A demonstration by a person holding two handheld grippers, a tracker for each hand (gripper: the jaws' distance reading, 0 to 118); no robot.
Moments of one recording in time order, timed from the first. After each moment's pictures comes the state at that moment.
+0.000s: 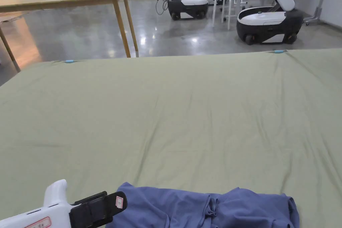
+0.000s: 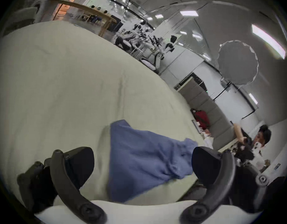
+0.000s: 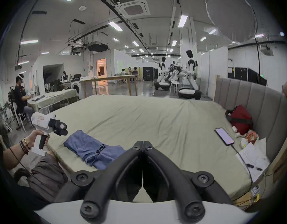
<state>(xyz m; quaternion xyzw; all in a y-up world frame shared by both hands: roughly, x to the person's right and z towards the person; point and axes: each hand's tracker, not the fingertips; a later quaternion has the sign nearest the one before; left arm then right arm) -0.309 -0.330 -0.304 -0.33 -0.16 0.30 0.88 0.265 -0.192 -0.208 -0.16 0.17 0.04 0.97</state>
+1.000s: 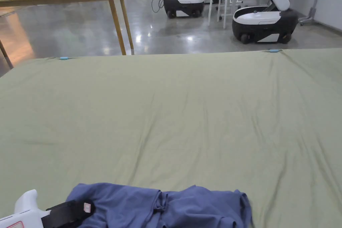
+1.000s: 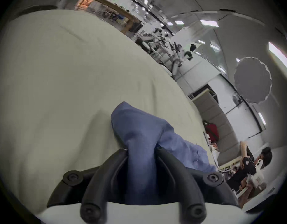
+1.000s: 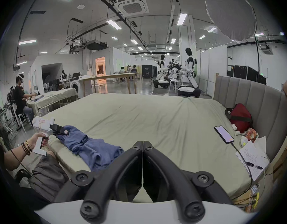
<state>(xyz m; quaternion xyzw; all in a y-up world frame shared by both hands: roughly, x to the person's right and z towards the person) -0.364 -0.351 -0.286 -0.34 -0.07 0.36 0.87 0.258 -0.188 -0.212 -0.18 0.17 0.03 0.97</state>
